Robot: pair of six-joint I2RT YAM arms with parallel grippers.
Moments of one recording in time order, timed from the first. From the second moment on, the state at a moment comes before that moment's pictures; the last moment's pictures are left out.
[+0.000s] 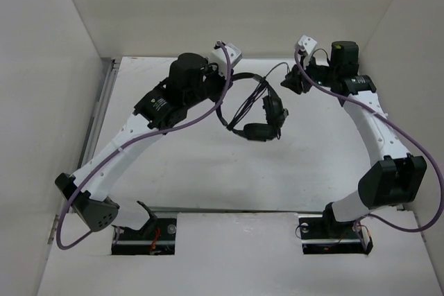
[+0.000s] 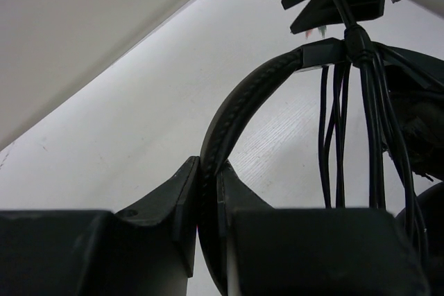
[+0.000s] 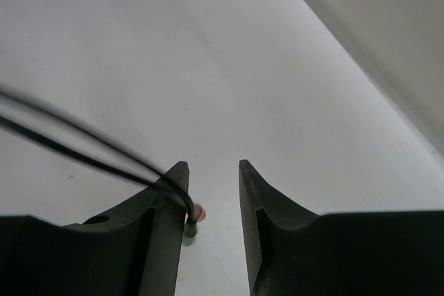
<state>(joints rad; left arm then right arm) -0.75 1.37 1.60 -0.52 0.00 0.11 0.11 1.50 1.49 -0.48 -0.77 -0.46</state>
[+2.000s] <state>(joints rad) -0.53 2.04 1.43 -0.11 -0.13 -0.33 -0.12 1.10 0.94 -0.08 -0.78 0.08</state>
